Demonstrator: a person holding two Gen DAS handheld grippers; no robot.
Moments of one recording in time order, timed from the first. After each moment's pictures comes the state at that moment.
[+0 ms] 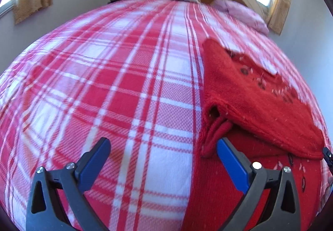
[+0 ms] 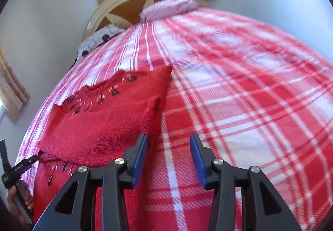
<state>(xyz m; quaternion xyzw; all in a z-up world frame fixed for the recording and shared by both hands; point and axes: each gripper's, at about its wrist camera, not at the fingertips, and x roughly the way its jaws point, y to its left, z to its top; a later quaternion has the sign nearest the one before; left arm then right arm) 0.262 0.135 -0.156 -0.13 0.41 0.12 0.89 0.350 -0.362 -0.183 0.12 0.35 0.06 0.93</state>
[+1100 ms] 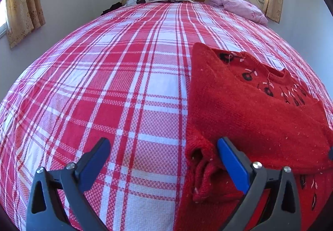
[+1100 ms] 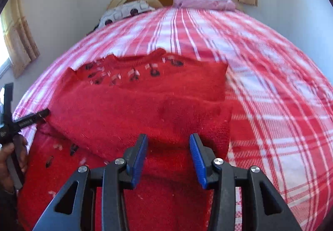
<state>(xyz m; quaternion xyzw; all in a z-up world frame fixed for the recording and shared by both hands) 0.321 0.113 -0.162 -0.07 0.42 0.11 0.90 0.378 -0.282 -0.196 0.00 0.40 0.14 0.91</state>
